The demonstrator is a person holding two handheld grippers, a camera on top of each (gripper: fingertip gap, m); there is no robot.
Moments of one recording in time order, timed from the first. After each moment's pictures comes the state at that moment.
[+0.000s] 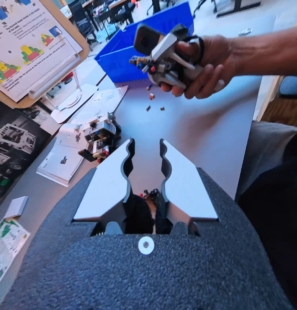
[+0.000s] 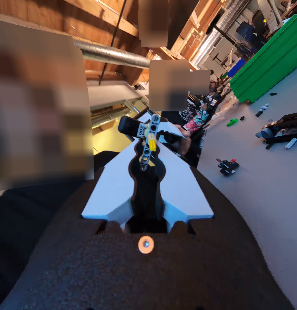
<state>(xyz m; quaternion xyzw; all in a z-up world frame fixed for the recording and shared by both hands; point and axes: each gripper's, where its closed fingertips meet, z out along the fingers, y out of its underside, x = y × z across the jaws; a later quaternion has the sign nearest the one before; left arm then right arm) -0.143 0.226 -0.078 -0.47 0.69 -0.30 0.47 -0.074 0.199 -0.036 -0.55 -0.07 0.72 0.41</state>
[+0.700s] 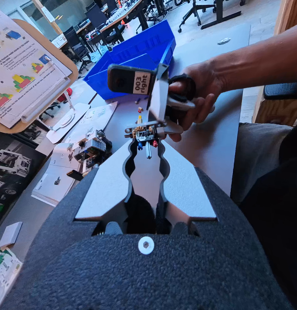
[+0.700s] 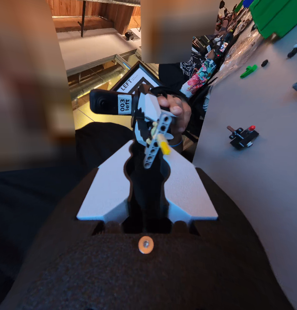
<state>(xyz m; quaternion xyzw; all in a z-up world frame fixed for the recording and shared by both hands) -0.129 0.196 -0.079 -0.41 0.71 -0.31 0.48 -0.140 0.186 -0.071 -0.61 -0.14 0.71 0.31</state>
